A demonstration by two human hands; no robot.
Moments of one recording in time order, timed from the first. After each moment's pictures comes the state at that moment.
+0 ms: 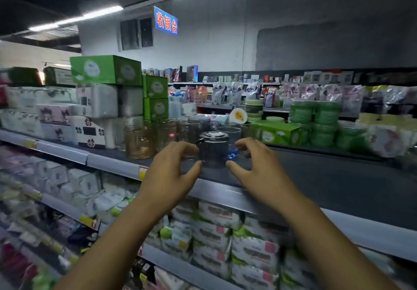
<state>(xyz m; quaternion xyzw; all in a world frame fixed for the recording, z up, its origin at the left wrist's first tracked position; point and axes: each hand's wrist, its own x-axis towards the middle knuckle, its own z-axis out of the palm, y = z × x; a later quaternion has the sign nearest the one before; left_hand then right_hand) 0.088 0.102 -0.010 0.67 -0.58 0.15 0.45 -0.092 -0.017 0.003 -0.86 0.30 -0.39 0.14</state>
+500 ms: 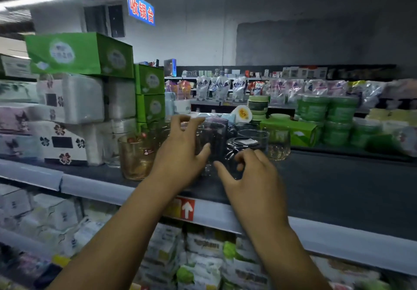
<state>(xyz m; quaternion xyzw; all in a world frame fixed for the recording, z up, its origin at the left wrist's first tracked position) 0.214 0.004 0.012 0.67 -0.61 0.16 0.40 0.050 -0.010 -0.019 -0.75 0.45 -0.47 0.05</state>
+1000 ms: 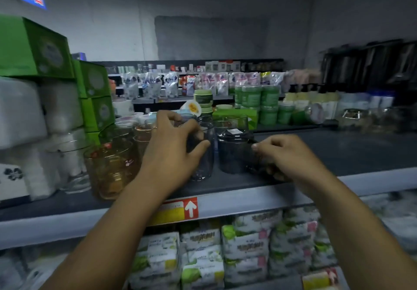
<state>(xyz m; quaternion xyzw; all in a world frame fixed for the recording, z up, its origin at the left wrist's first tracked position) 0.238 0.009 0.022 0.53 -0.74 0.09 0.42 -0.004 0.004 0.013 -0.60 0.56 -0.49 0.30</state>
